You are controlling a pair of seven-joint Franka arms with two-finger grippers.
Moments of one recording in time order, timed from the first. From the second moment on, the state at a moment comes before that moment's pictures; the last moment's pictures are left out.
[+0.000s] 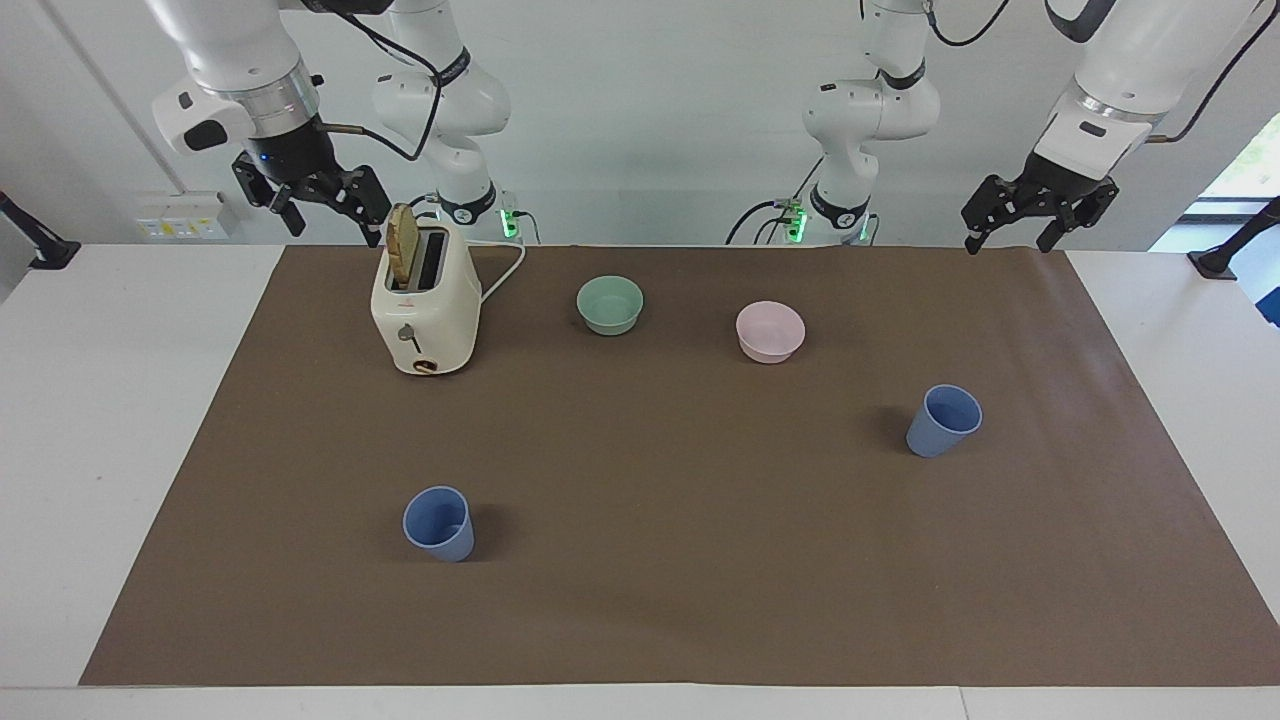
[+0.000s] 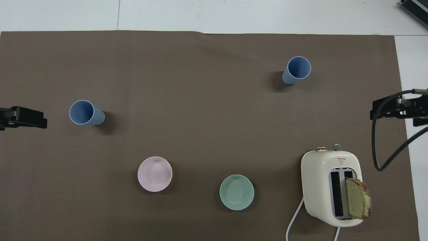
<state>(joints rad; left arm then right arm) -0.03 -0.10 -0.03 -1.63 -0.02 1.52 -0.04 -0.06 -0.01 0.09 -1.47 -0.03 1.42 0.21</state>
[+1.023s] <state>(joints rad) -0.03 -0.10 -0.04 -1.63 -0.03 1.53 -0.04 -0.06 -0.01 0.09 -1.47 -0.03 1.42 0.21</state>
